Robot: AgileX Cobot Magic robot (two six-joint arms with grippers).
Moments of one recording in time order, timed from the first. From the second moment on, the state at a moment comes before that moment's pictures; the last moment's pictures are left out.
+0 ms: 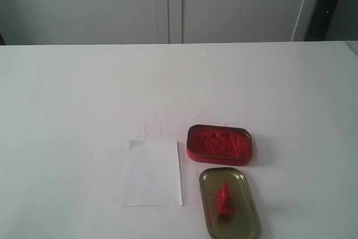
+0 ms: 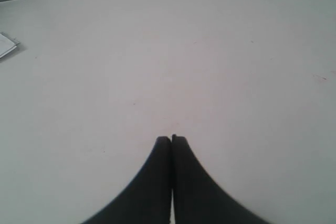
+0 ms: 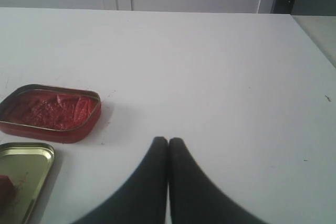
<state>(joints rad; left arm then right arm) -0.05 0.00 0.02 -0.05 0.39 0.16 0.11 0.00 -0.01 -0.04 0.36 0.06</state>
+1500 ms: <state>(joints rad) -0.05 0.00 0.02 -0.05 0.39 0.16 0.11 0.00 -0.01 -0.04 0.25 0.06</state>
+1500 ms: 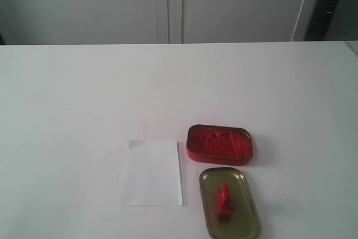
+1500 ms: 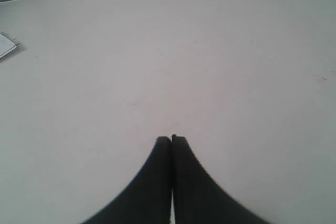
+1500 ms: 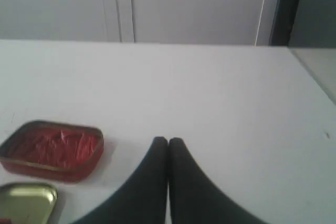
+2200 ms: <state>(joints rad) -0.05 0.00 0.02 -0.05 0.39 0.16 0.11 0.00 -0.01 -0.04 -0.15 0.05</state>
